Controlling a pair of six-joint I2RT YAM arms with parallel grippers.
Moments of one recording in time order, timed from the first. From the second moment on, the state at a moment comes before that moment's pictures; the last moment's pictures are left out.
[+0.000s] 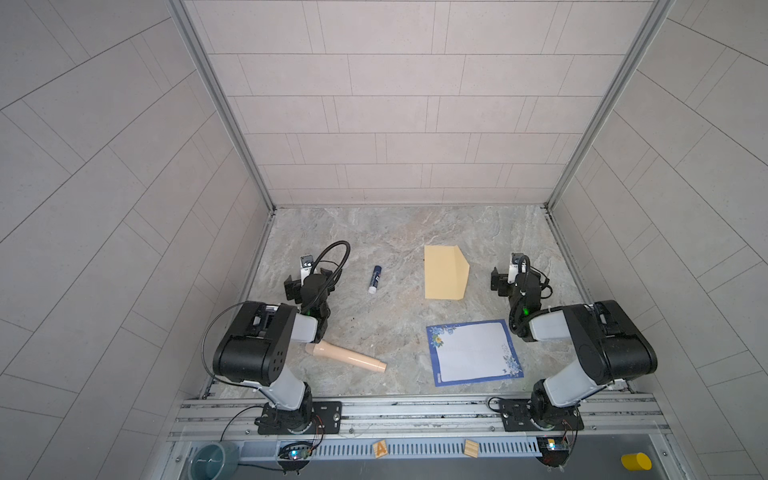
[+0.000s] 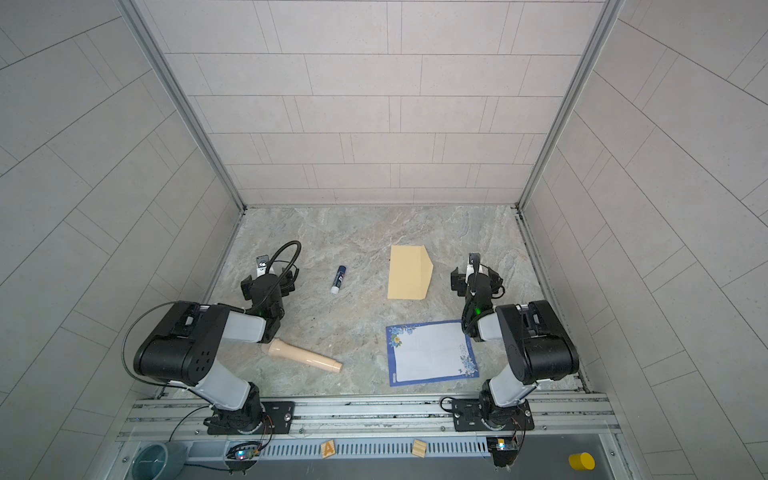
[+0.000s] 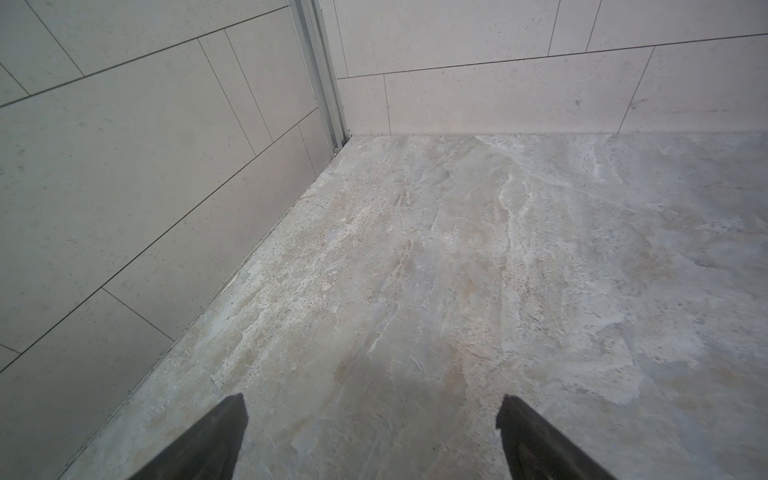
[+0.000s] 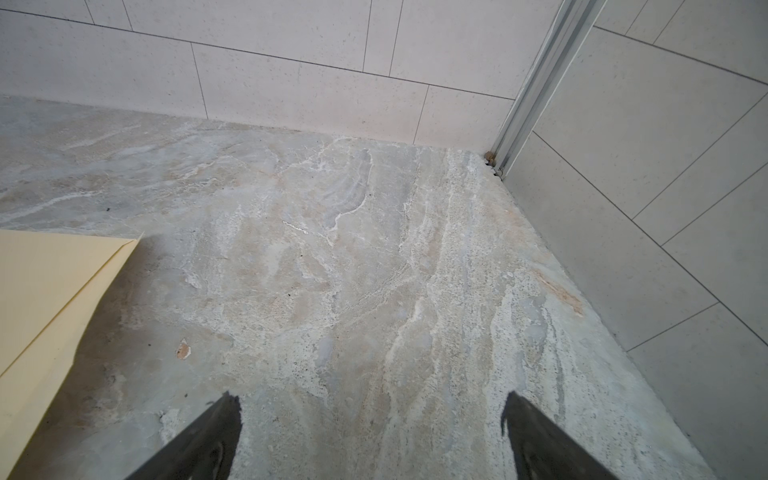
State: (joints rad) left arm -0.12 1.60 0.36 0.89 -0.55 -0.01; right arm 0.07 1.57 0.35 0.89 0.31 -0.07
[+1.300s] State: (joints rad) left arm -0.18 1.08 0.29 0.66 -0.48 -0.02; right arm 0.07 1.01 0.57 0.34 0.29 0.05
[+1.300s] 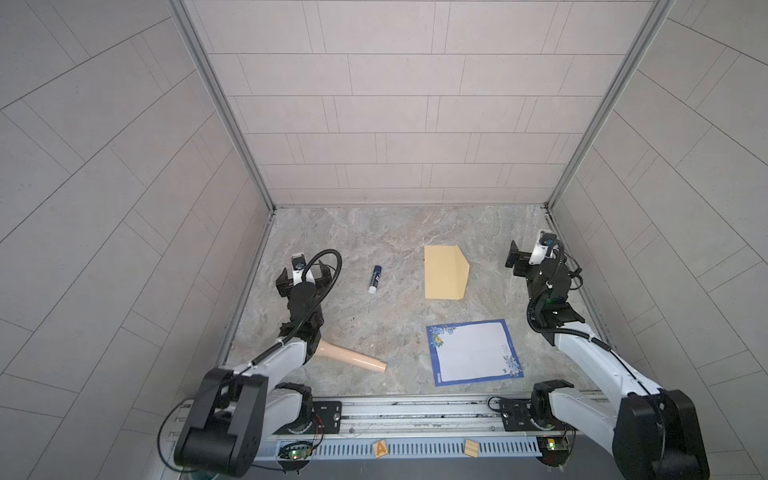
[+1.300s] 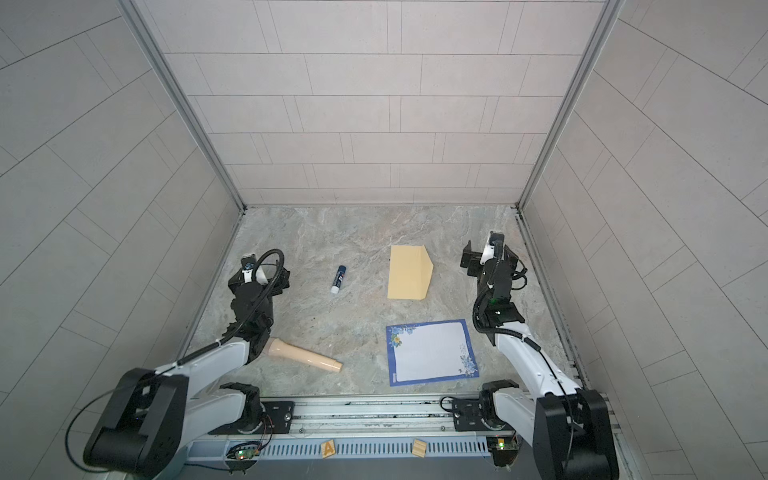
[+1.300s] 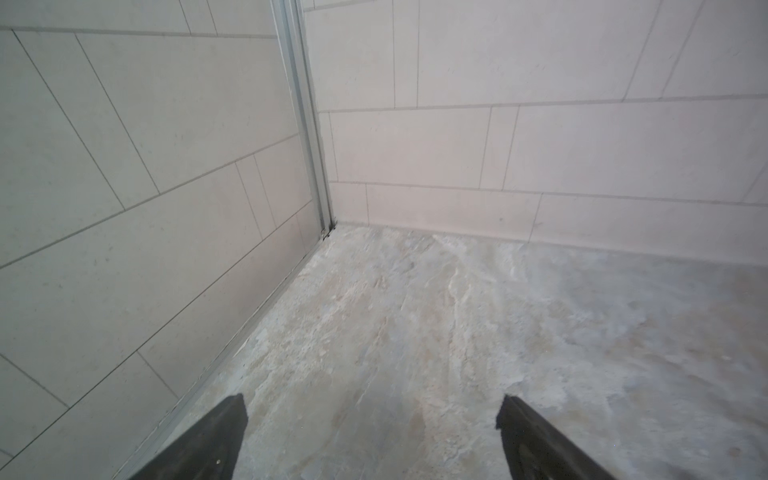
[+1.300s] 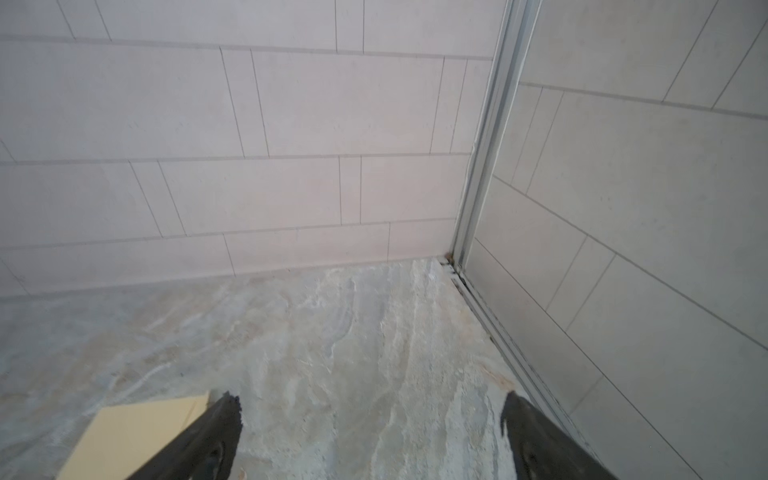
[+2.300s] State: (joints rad) left arm -0.72 0.95 0.44 0.05 0.14 -0.59; right arm 0.07 0.92 0.68 -0.51 -0.15 0.28
